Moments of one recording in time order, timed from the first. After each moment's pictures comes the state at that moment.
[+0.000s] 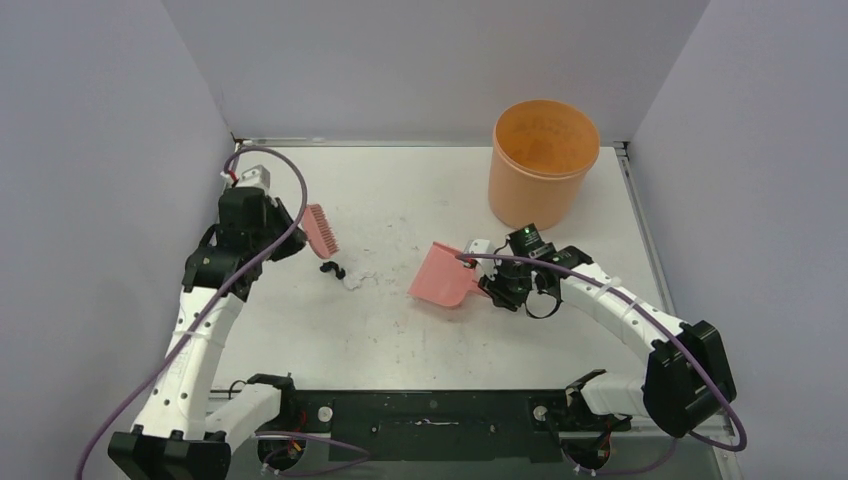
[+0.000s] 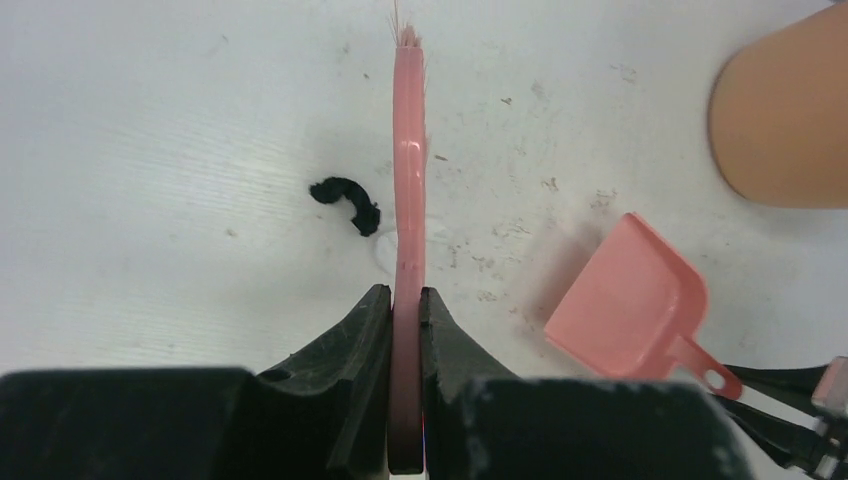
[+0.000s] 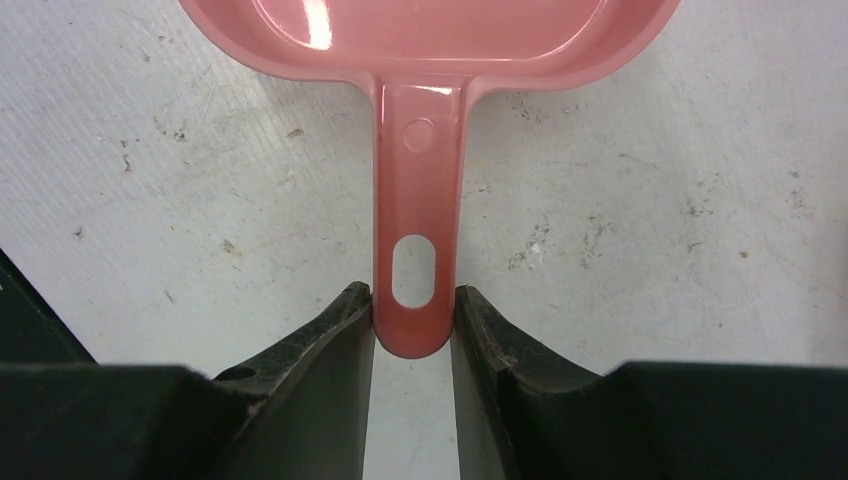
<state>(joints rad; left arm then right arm) -0.13 0.96 1.06 -0.75 0.01 -0.55 0.51 1.26 0.81 -0.63 -0.31 -0.60</state>
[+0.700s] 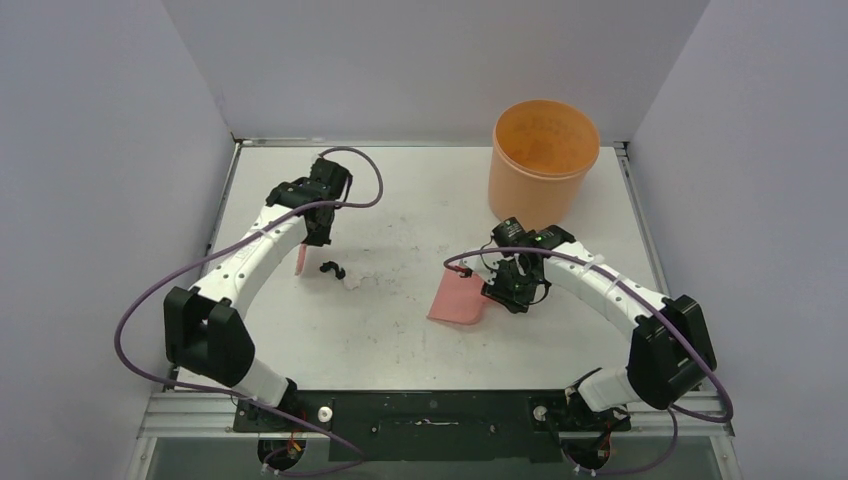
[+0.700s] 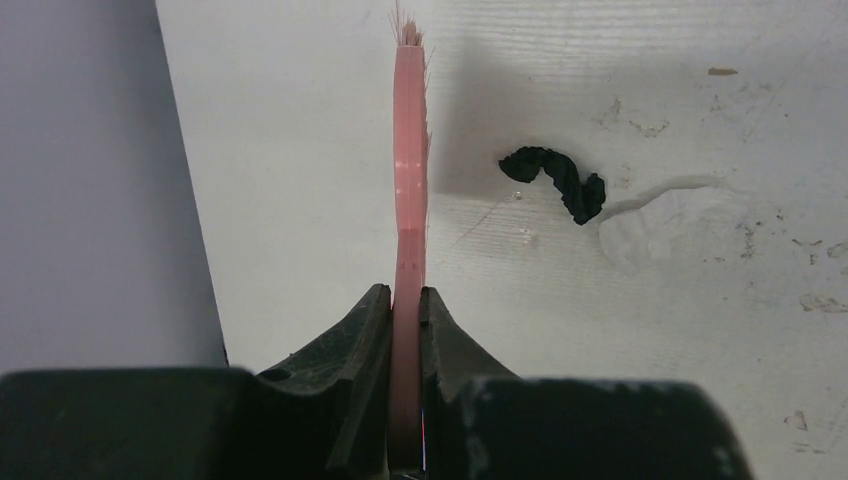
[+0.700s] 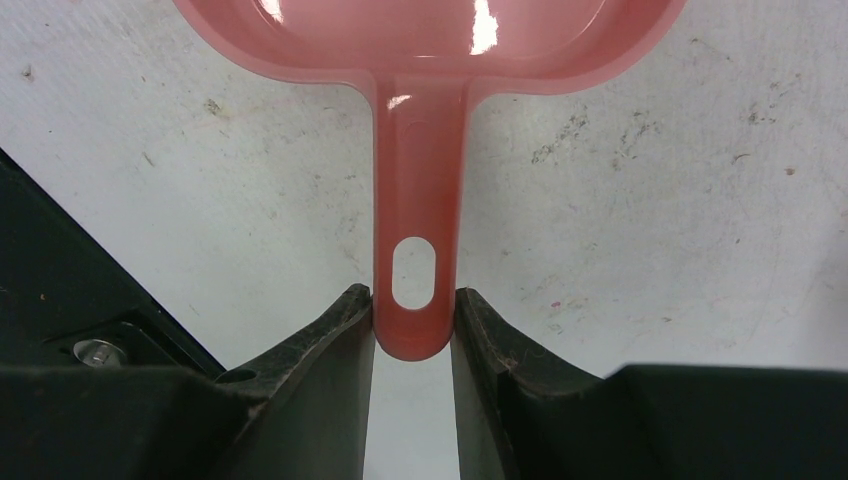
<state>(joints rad) -0.37 1.51 1.38 -1.00 -0.52 -0.17 0.55 1.41 1.02 -1.00 -0.12 -0.69</state>
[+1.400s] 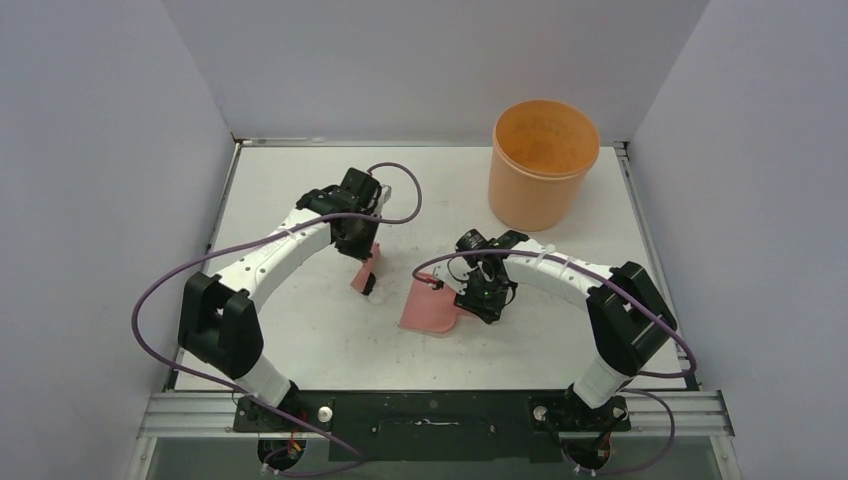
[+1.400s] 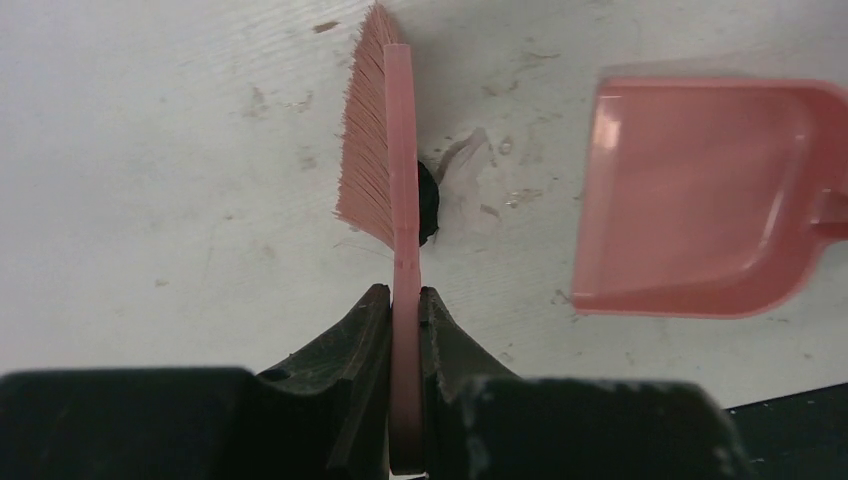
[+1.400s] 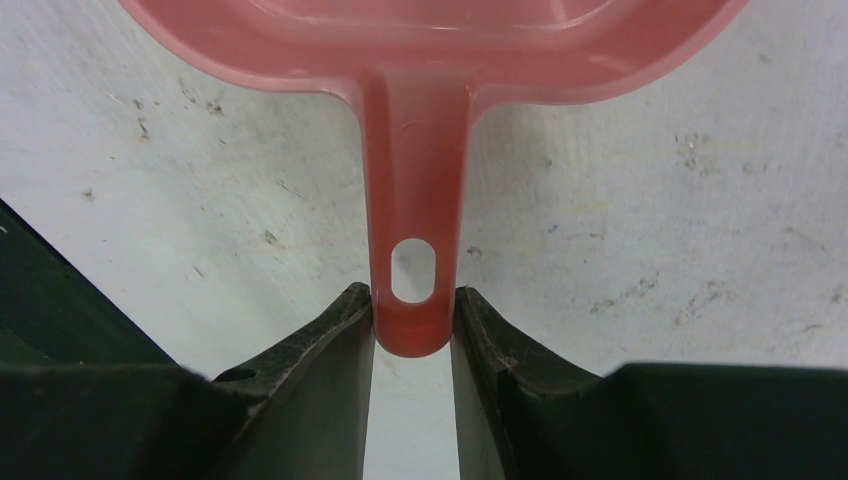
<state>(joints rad) -0.49 1.60 1.35 -0.91 -0.09 -0.17 0.68 1.63 1.06 -0.90 -0.14 -0.61</state>
